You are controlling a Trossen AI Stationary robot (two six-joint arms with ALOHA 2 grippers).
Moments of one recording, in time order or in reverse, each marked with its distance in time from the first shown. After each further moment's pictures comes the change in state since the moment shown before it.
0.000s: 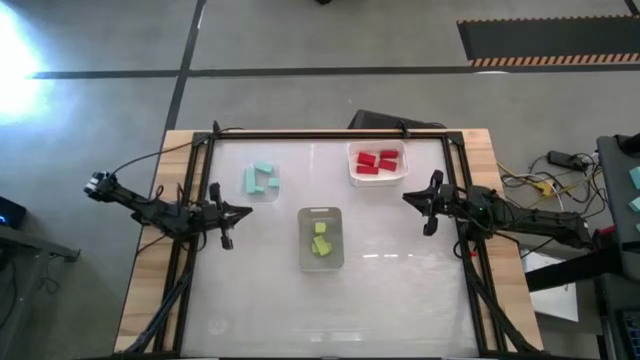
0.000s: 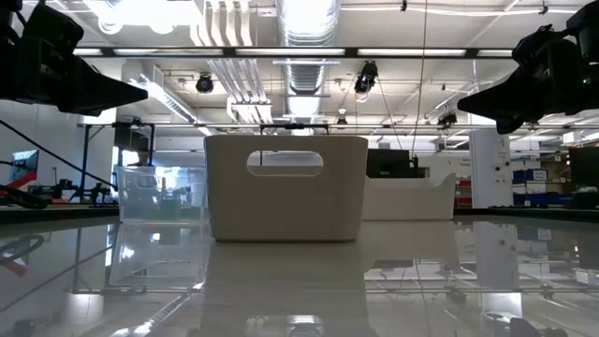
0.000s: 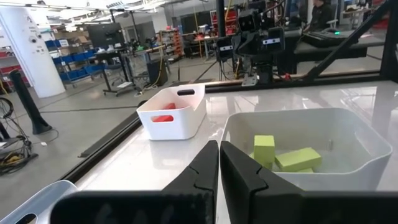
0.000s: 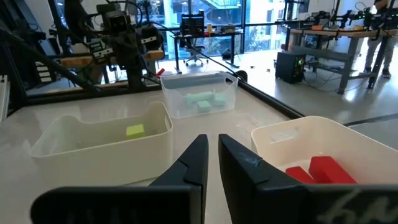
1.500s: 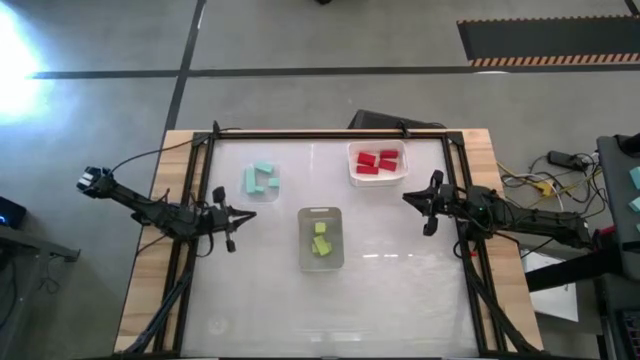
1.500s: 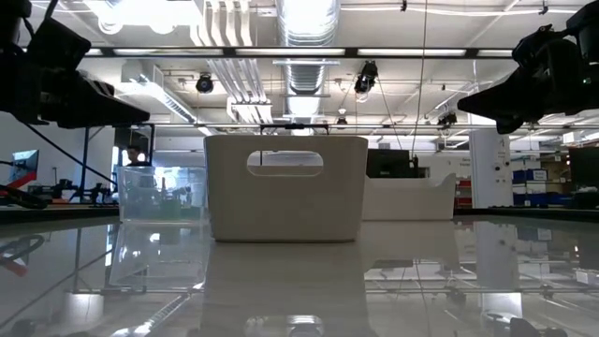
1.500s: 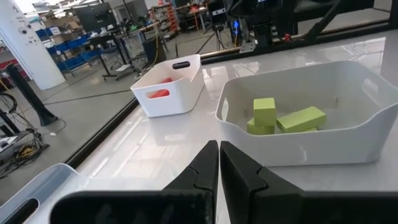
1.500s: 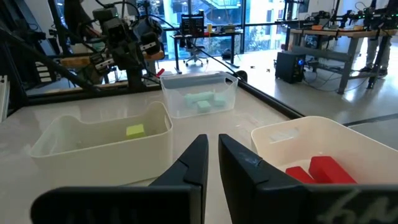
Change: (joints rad) left arm 0.000 0.155 0.000 0.000 0.001 0.000; right arm 0.000 0.000 0.000 0.000 0.000 0.000
